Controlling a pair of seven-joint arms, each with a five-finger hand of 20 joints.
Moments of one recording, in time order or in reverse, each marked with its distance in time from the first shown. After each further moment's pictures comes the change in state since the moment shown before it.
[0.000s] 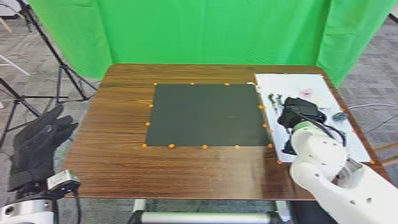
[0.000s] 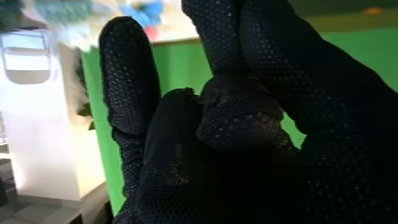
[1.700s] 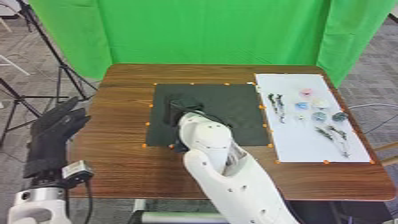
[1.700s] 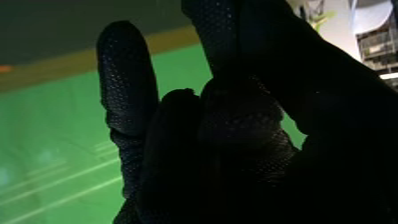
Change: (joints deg) left arm -8.7 -0.9 4.9 0.4 9.1 1.5 -8.8; right arm 8.7 -44.1 -11.1 15.4 -17.3 -16.4 -19.9
